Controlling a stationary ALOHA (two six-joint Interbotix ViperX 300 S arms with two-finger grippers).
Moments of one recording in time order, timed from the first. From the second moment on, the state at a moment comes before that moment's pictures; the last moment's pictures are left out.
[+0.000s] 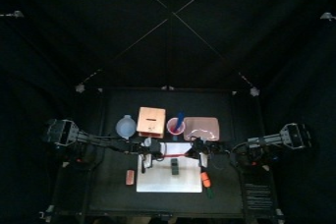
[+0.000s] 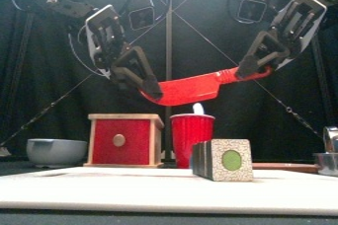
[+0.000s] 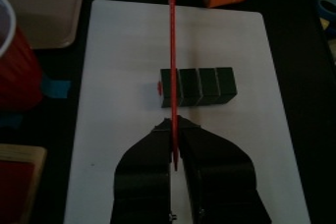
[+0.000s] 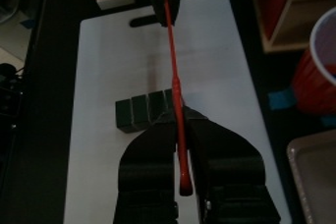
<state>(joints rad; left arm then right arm) -0.07 -0.03 0.70 -0.13 -0.02 0.00 0.08 -0.39 0.97 0.41 -0.04 -0.15</state>
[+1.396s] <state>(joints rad) -0.10 0.12 0.63 -0.24 -0.02 0.00 0.06 -0.24 0.97 0.47 0.08 -0.15</state>
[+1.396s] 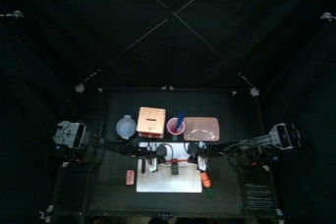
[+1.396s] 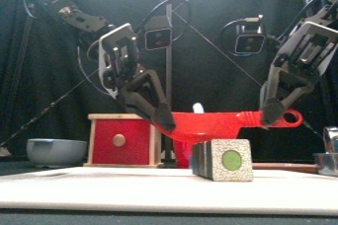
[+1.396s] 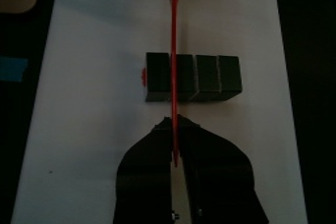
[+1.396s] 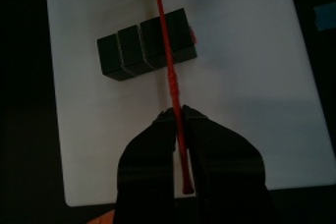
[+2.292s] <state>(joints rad) -0.10 0.13 0.62 -0.24 -0.02 0.00 0.04 -0.23 0.95 0.46 0.09 -0.15</state>
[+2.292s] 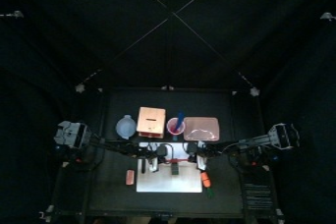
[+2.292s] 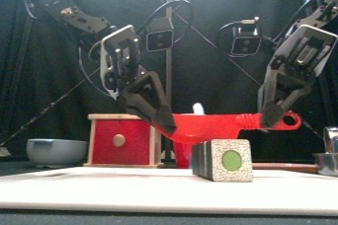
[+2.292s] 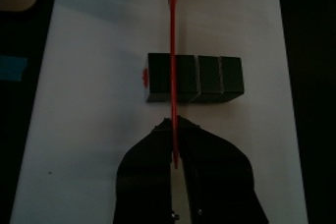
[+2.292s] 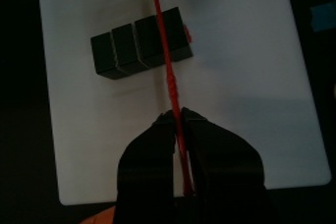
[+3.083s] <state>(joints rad) -0.11 0.14 0.62 -0.24 -0.02 0.00 0.04 -0.22 0.93 0.43 0.12 -0.15</state>
